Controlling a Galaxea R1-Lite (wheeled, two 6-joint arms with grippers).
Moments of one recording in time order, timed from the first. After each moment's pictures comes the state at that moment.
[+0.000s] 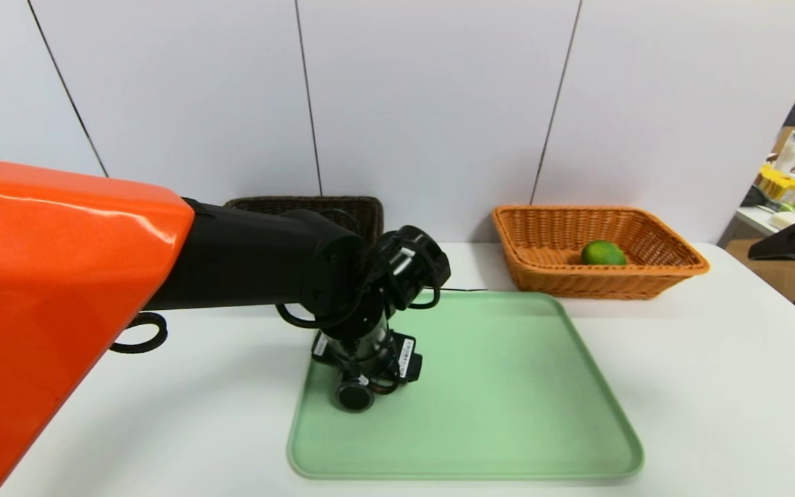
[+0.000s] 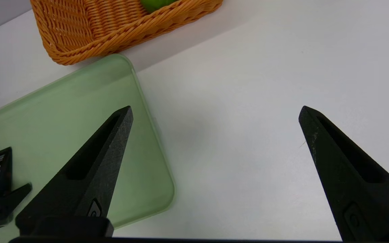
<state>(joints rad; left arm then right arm) -0.79 2.11 -1.63 0.67 0.27 -0.46 0.18 1.29 -1.30 0.74 -0.31 0.49</state>
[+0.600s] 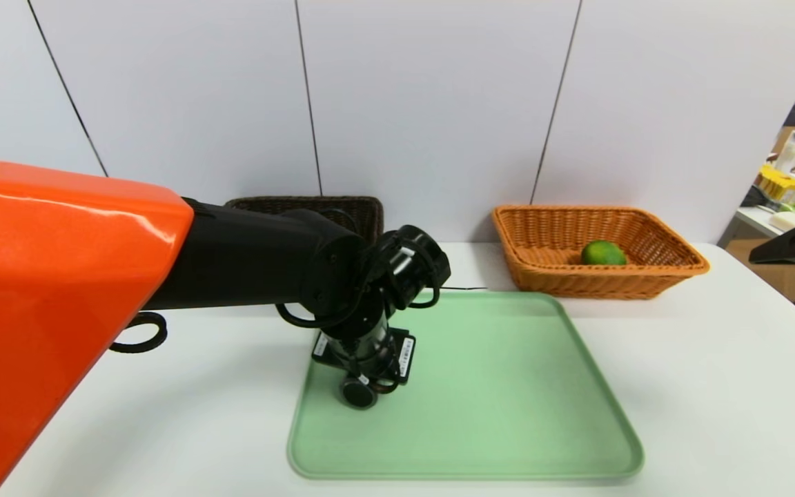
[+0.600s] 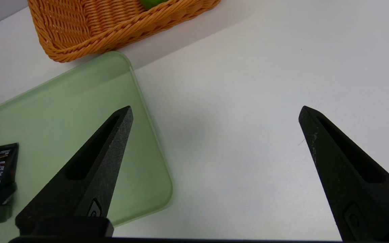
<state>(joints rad) -0.79 2.11 -1.63 0.67 0.27 -0.48 0.18 1.28 -1.29 0.74 -0.31 0.49</state>
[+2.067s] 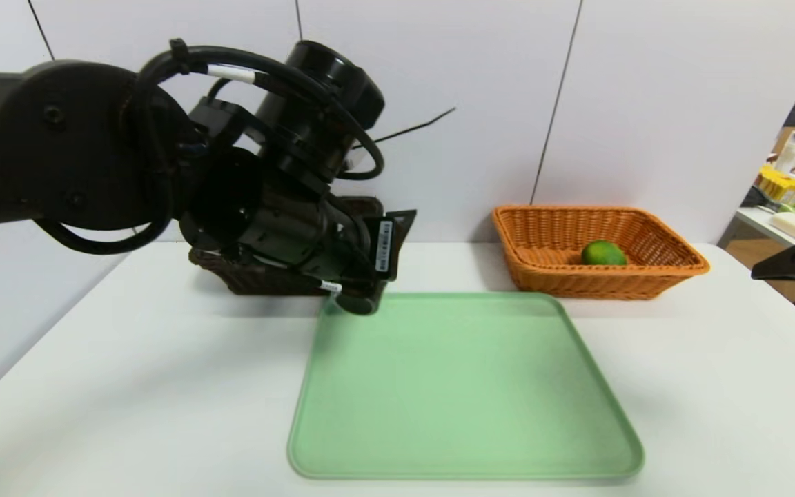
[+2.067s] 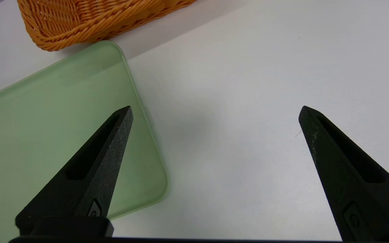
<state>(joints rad) -0.78 1.80 -1.66 0.55 0.21 -0.46 0.18 1.26 -1.25 0.74 -0.31 0.50</state>
